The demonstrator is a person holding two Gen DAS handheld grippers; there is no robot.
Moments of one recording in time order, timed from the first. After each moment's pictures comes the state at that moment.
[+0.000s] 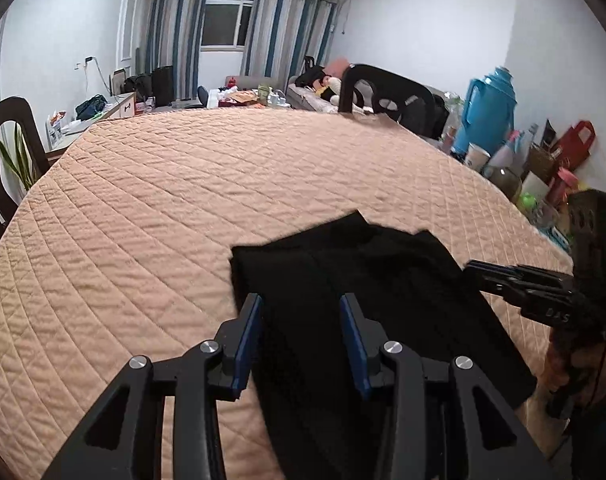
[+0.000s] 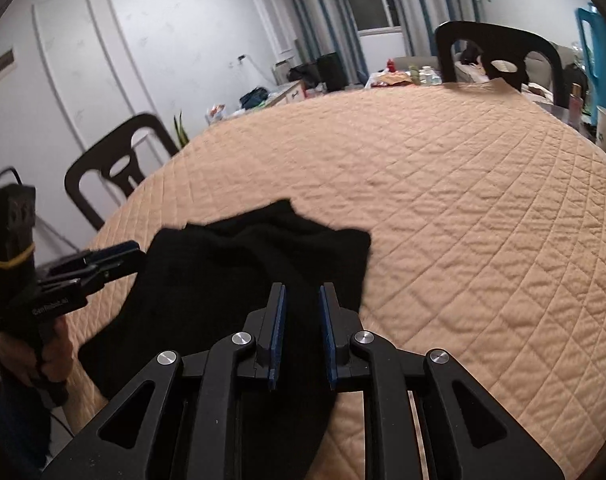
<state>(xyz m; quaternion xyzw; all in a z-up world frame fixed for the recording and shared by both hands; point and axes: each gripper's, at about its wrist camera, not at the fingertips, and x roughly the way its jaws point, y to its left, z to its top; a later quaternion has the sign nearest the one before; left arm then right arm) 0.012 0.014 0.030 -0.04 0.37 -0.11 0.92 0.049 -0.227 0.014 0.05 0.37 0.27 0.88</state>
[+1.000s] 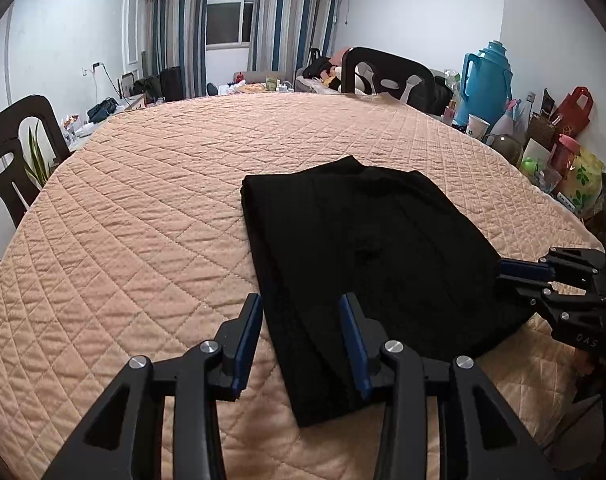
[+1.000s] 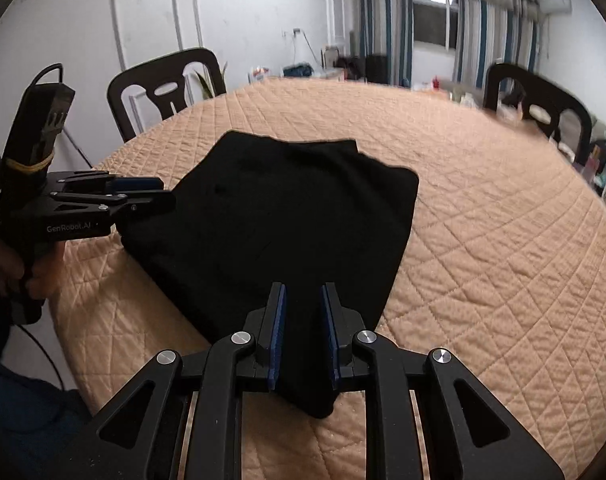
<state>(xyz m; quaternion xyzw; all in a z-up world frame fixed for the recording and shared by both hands) -0.047 0.010 0.014 -0.01 0.37 -0.09 0.92 -0.029 -0.209 -0.002 -0.09 0.34 0.31 0.88</state>
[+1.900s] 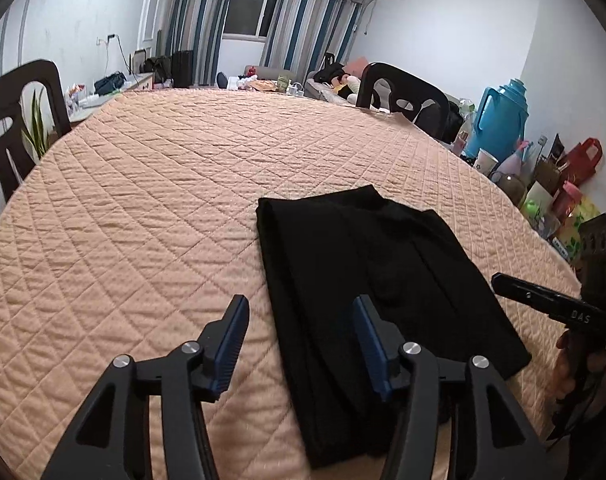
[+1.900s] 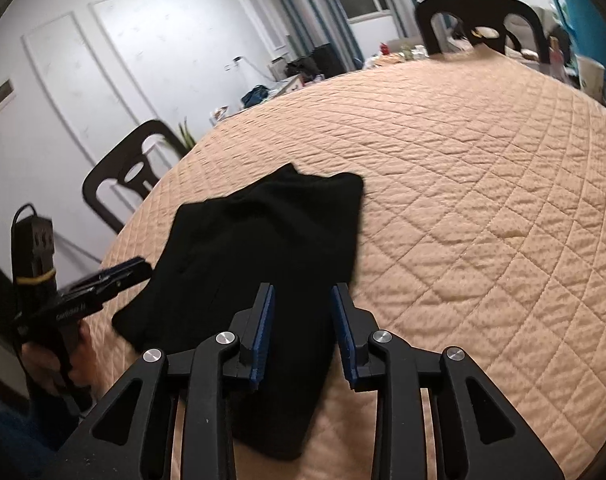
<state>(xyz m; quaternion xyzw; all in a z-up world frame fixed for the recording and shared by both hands) -0.014 0.033 0.017 -0.09 0.38 -0.09 0.92 0.020 -0.252 0.000 0.11 0.39 0.28 0.87</state>
